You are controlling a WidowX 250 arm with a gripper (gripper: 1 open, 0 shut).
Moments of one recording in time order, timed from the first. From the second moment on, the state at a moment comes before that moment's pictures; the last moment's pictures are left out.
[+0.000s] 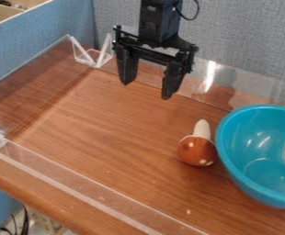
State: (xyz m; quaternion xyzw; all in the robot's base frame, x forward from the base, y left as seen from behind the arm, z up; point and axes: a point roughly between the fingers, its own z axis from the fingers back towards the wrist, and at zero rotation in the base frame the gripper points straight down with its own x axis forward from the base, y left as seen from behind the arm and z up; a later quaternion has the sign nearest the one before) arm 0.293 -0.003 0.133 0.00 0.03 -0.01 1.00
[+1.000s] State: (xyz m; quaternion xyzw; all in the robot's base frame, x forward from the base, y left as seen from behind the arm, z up) arm 0.293 -0.013 0.122 -0.01 0.07 0.01 1.00
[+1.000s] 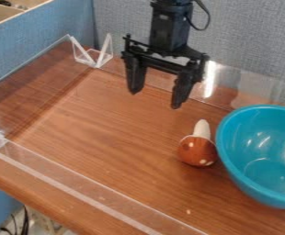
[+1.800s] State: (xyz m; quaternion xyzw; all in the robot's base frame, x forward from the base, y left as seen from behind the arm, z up) arm 0.294 -0.002 0.099 -0.01 0.08 0.10 0.99
